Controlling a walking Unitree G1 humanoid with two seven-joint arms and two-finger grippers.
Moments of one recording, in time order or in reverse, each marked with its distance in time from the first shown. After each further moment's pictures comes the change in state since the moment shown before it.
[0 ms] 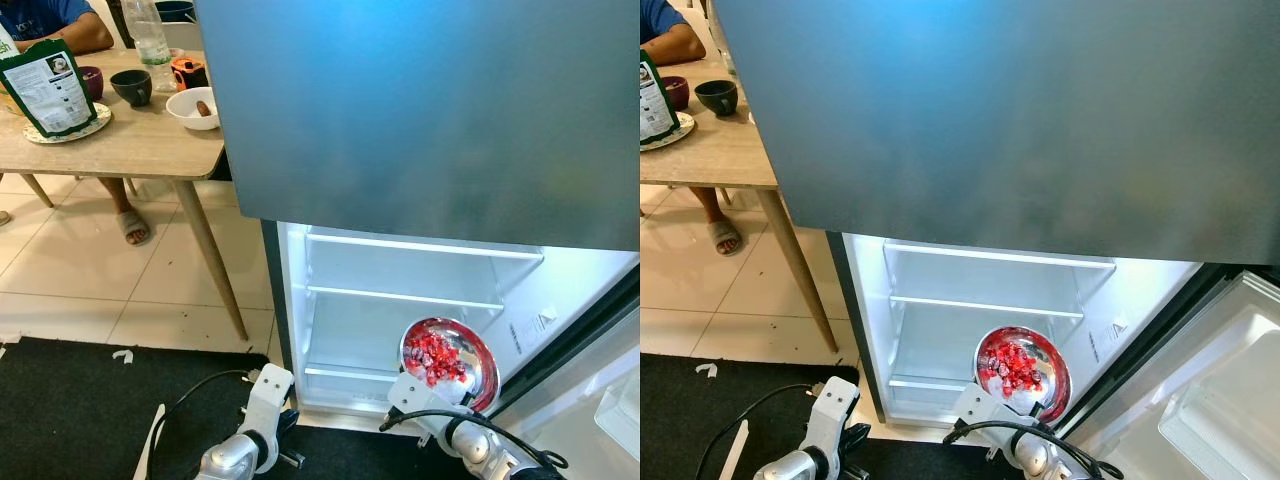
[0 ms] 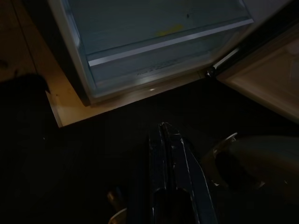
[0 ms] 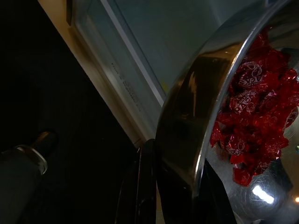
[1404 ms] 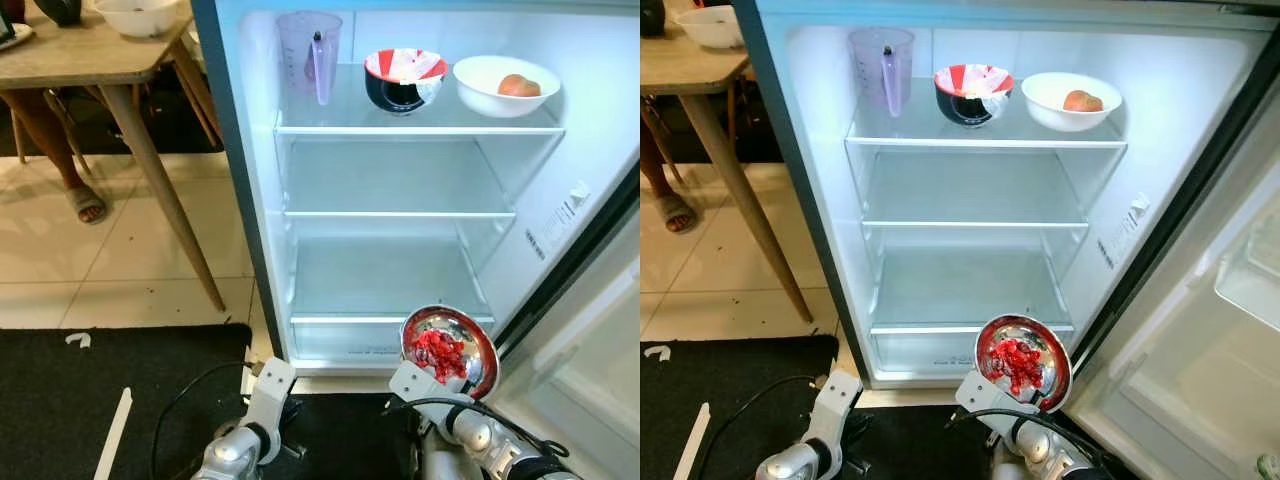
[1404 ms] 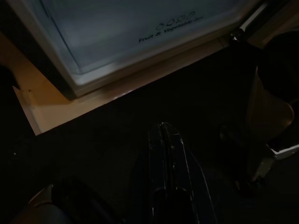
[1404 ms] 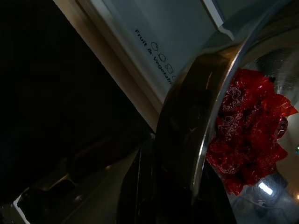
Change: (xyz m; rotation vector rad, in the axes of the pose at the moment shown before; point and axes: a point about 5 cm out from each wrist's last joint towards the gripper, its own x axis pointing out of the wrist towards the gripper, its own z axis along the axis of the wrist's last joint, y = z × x) left arm 0.003 0.001 0.013 0.048 -0.054 0.019; right arm 0.003 -0.013 0.010 0.003 -0.045 -0.010
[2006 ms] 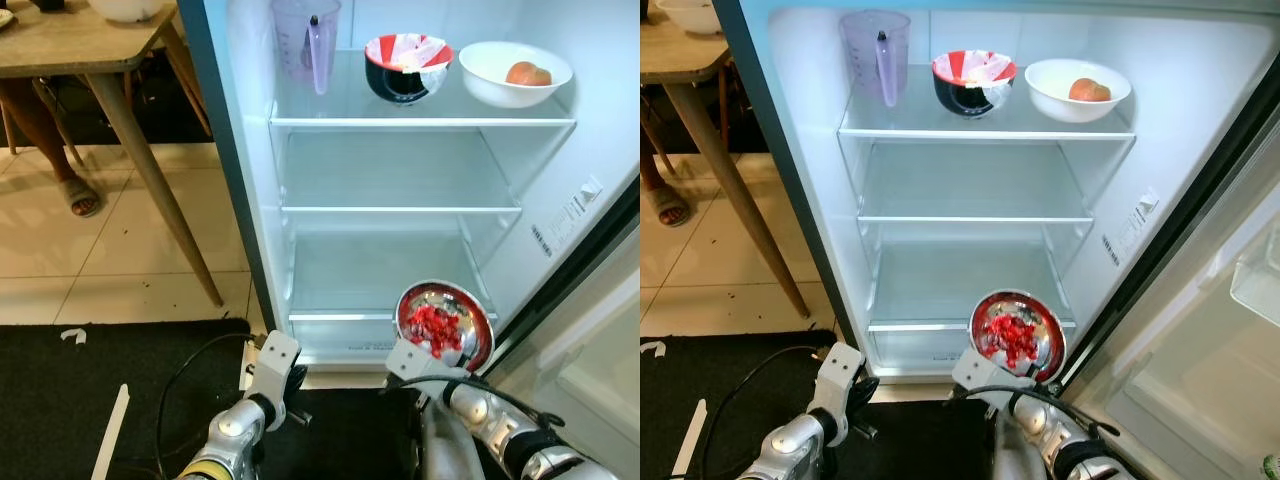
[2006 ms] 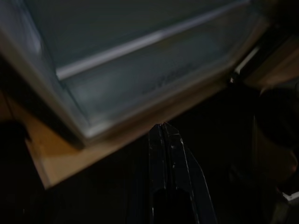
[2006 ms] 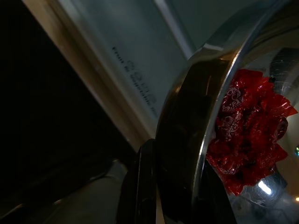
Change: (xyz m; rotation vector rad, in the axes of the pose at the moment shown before) left arm 0.008 0.006 0.050 0.092 -0.215 -0.013; right arm 0.007 -0.042 0.029 -0.077 -0.070 -0.073
